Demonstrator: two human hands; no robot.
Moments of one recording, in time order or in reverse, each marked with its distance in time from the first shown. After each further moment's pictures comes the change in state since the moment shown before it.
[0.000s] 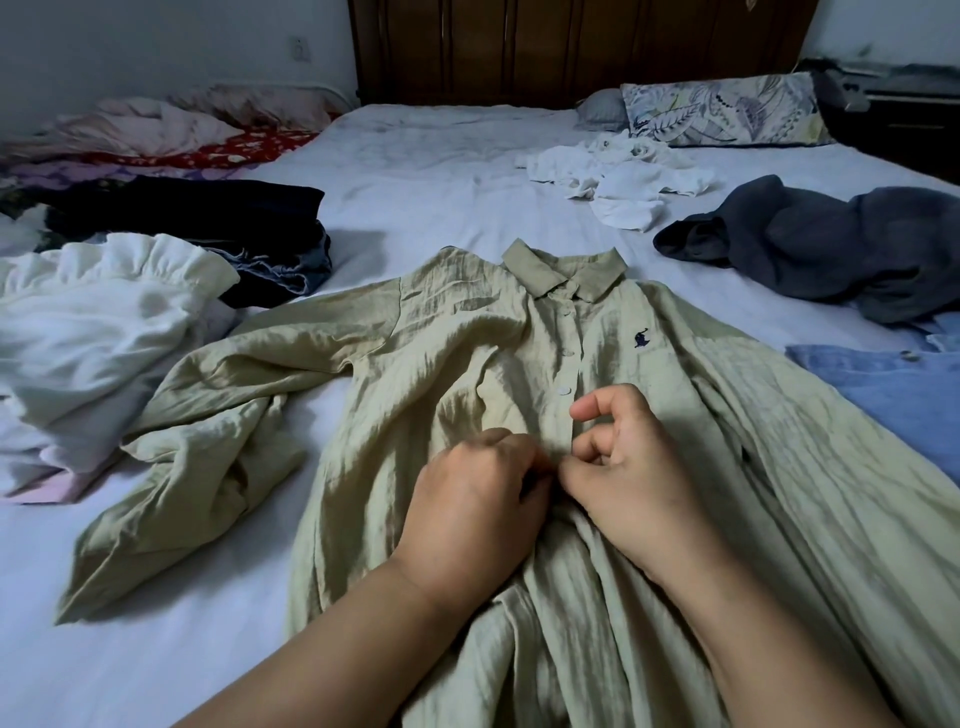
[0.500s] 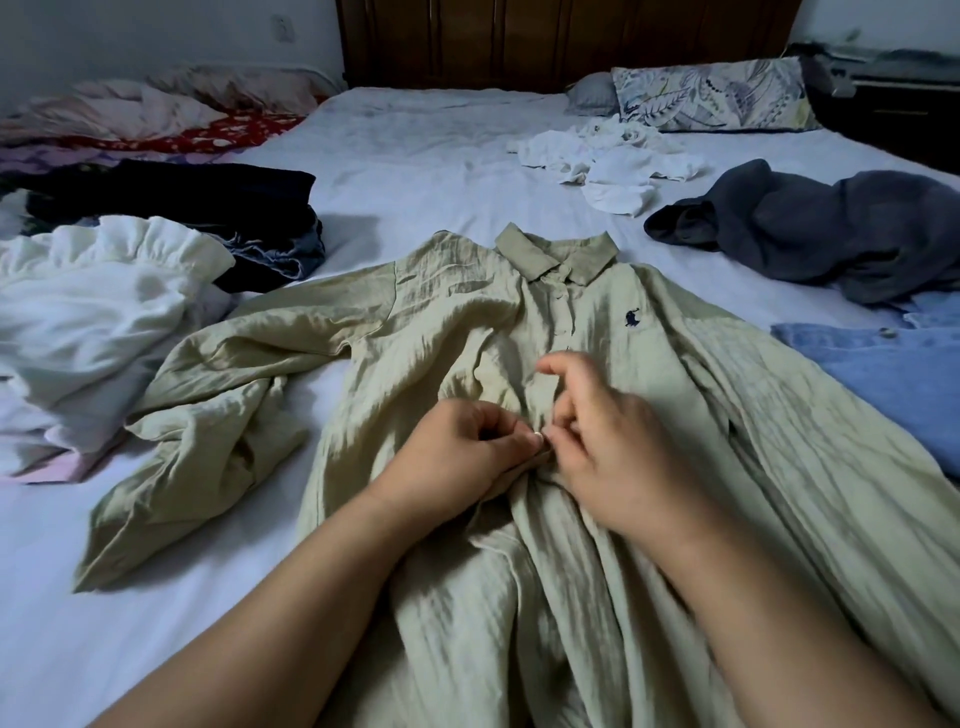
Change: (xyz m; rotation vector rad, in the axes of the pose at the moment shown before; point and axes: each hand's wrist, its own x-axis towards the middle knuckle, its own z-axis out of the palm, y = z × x) left_hand 0.010 -0.006 -0.019 -0.614 -0.274 -0.449; right_hand -0.010 -0.019 -0.009 -0.568 -0.094 -0.405
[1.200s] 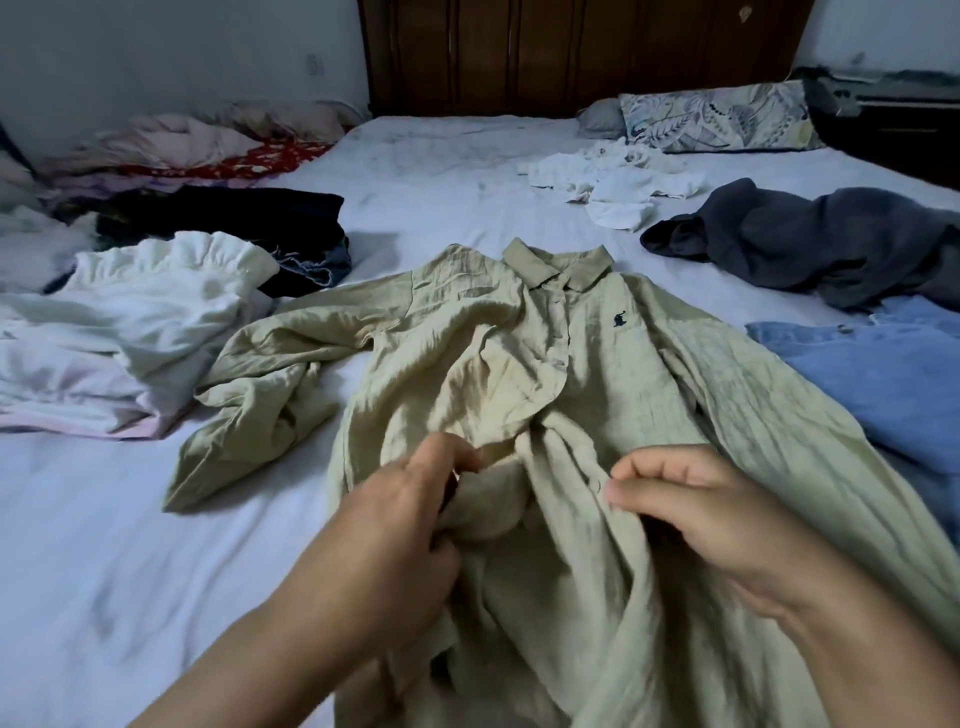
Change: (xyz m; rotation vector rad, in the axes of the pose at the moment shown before) left_hand -0.111 -0.003 -0.016 0.664 0.113 0.318; right_hand -0.074 -0.008 -0.057 0.705 -0.244 0.494
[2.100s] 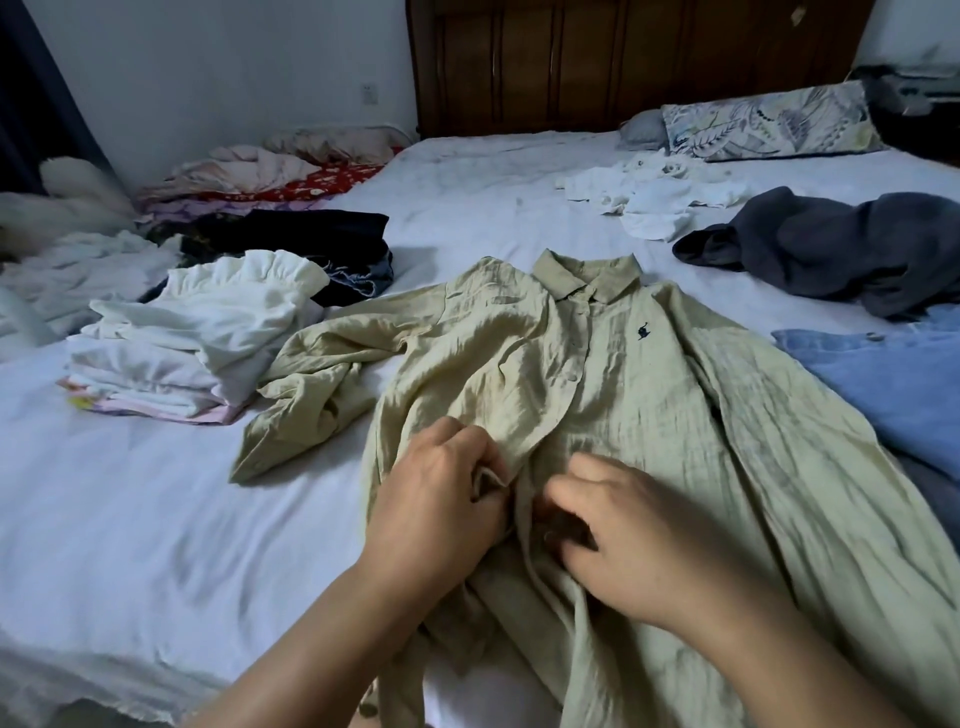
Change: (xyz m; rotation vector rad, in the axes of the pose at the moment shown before) left_hand 0.009 0.030 0.017 0.021 0.213 -0.198; right_hand -0.009 0.000 0.028 -0.953 -0.063 -0.474
